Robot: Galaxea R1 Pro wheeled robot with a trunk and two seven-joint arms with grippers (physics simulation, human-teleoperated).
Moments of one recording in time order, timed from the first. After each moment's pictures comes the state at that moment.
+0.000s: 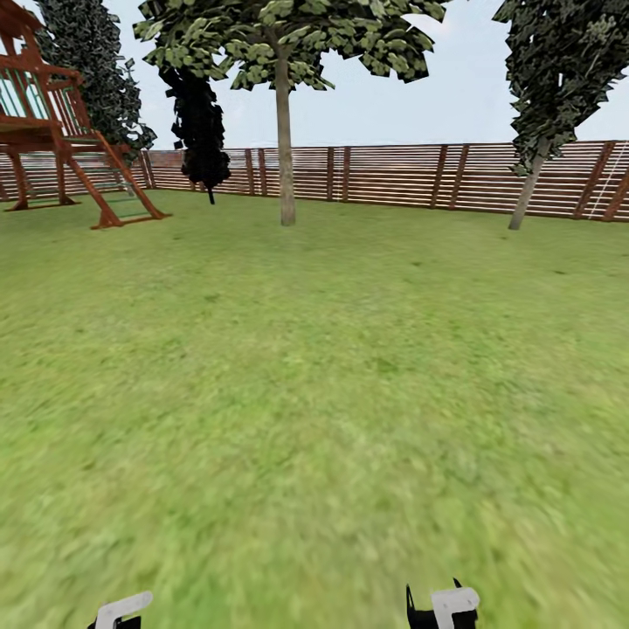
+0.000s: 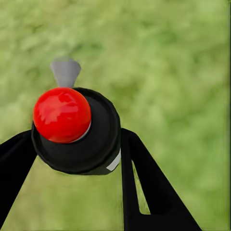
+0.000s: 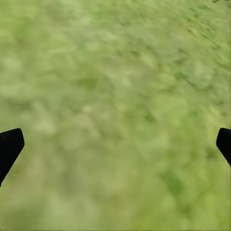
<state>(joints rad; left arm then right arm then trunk) -0.40 0.16 -0.16 -0.05 0.37 -0.46 0.17 -0.38 0.03 -0.17 -0.03 0.53 -0.72 -0.38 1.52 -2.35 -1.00</state>
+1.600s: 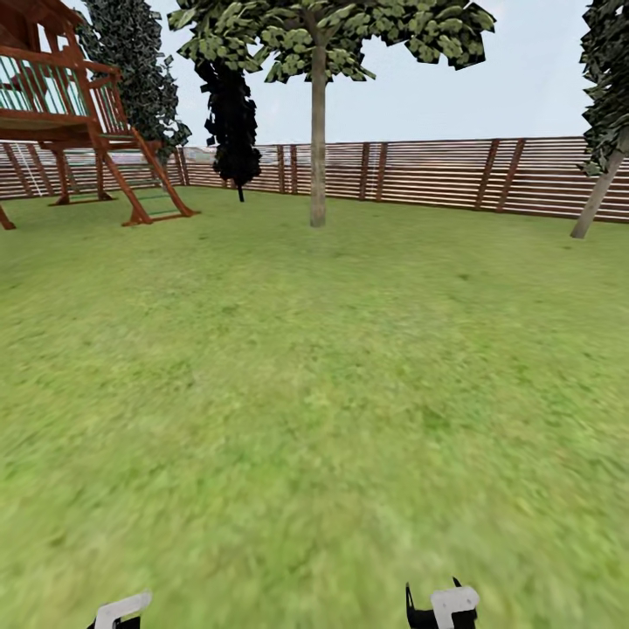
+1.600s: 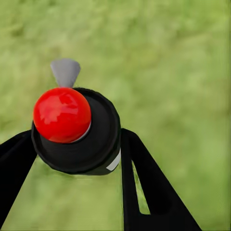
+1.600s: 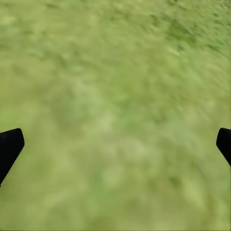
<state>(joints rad) -0.40 0.16 -0.16 -0.05 0.38 -0.46 0.17 -0.38 0.03 -0.17 -0.03 0.54 -0.72 -0.38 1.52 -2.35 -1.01</state>
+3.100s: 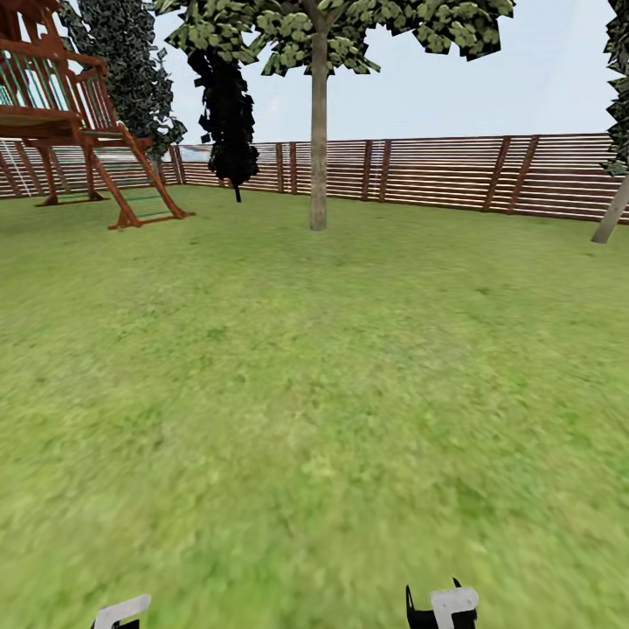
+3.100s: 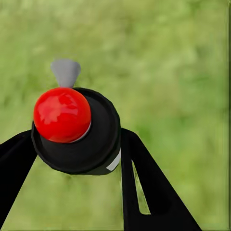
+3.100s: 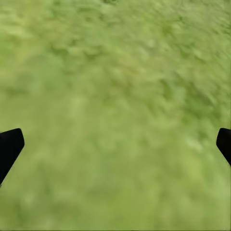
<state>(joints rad) -0.40 0.16 -0.16 -0.04 0.38 -0.46 0.17 -0.38 0.03 -0.17 -0.03 0.54 -0.72 -0.38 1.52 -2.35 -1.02</state>
